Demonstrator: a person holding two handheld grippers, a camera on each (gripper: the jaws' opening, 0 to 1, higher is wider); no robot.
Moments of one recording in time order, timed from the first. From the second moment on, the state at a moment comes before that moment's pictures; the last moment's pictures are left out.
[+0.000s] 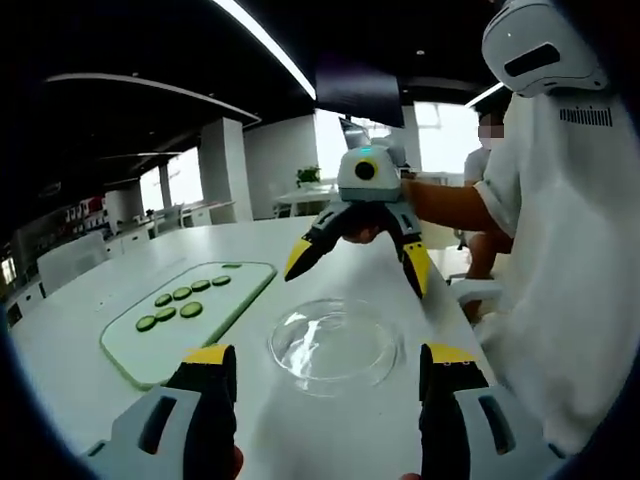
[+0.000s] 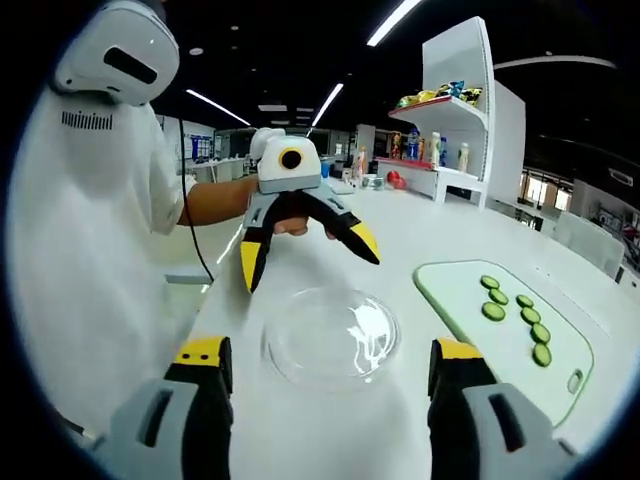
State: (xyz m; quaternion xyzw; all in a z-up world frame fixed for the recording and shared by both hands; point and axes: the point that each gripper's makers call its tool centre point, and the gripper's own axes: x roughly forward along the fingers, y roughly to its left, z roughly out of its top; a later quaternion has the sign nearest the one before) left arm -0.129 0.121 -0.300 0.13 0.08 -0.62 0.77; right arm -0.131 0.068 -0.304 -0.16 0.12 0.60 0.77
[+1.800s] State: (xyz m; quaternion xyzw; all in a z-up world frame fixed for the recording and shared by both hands) left arm -0.127 0.093 -0.328 0.14 0.11 -0.66 0.73; right arm -0.121 0.096 -0.335 -0.18 0.16 0.65 0.72
